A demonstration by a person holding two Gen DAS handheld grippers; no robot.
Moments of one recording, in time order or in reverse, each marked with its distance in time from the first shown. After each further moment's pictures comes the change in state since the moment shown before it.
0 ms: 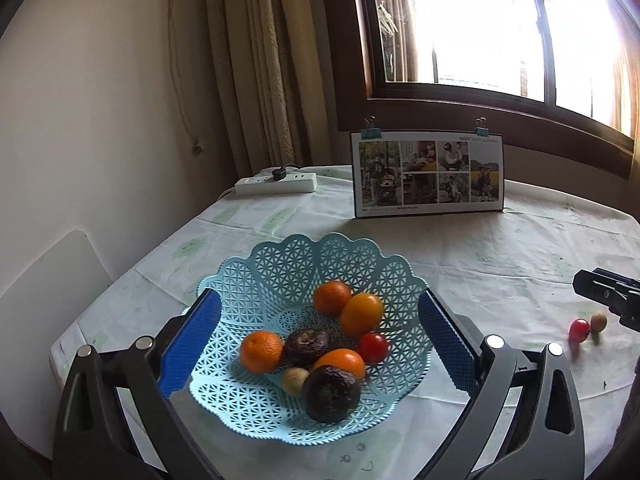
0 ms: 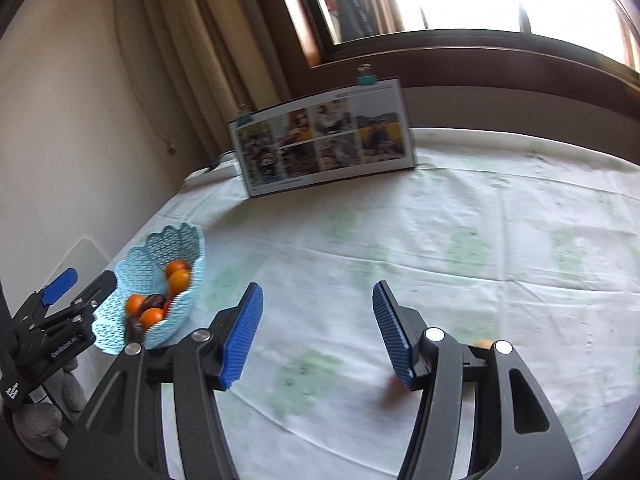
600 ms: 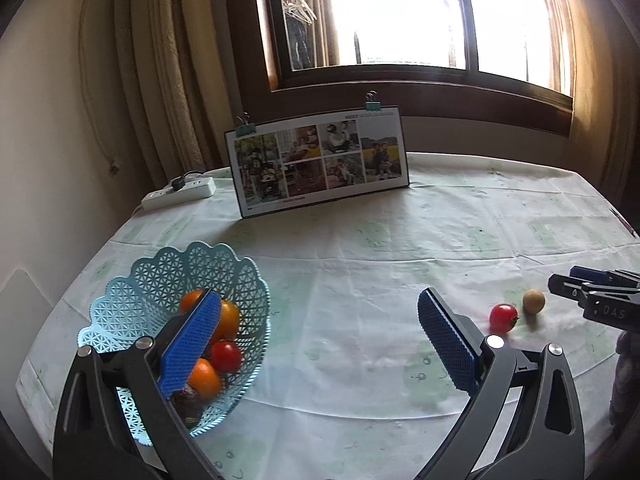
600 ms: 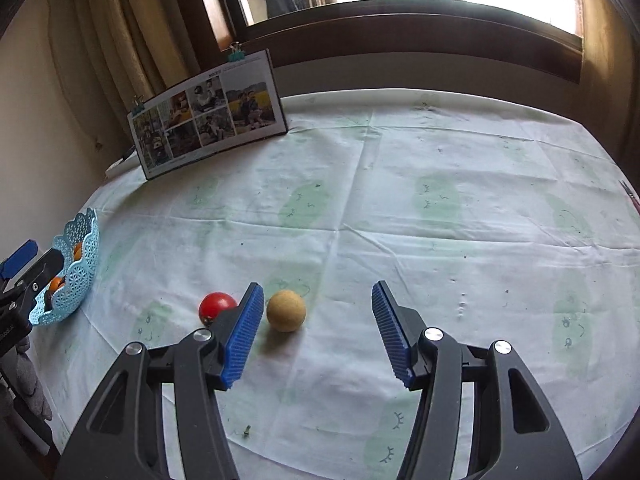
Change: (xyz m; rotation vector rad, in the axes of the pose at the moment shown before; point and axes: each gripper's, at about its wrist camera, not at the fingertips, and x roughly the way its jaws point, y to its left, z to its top) left arm 0.000 -0.101 0.001 0.151 0.033 -0.220; right arm -0.014 -0.101 -0.027 0.056 0.087 -0.188
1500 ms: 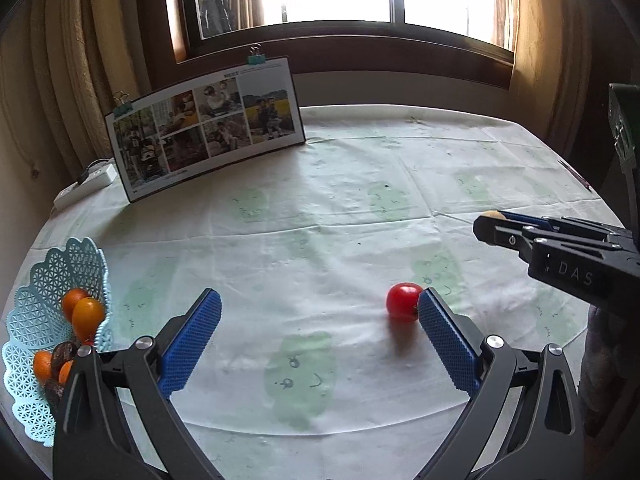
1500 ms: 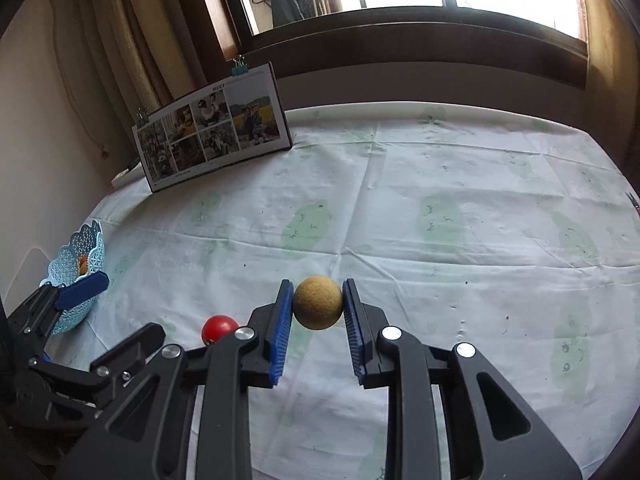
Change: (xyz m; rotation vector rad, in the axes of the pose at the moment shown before) left arm 0.038 -0.086 -0.006 0.107 0.141 -0.235; right arm -0.006 -0.010 0.016 0.019 -0.044 0.021
